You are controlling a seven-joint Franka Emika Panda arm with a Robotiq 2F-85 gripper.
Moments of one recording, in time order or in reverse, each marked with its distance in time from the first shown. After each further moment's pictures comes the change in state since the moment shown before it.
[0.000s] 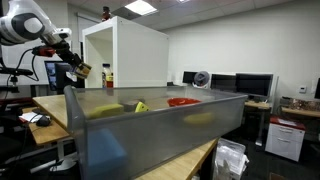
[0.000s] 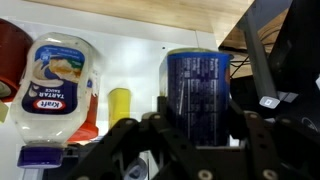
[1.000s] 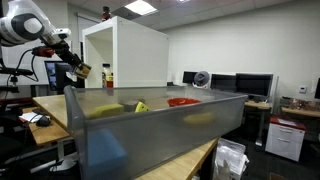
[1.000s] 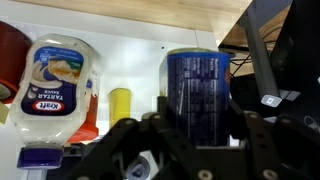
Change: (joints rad) arm -0.018 0.000 0.024 0.000 -0.011 0.008 0.032
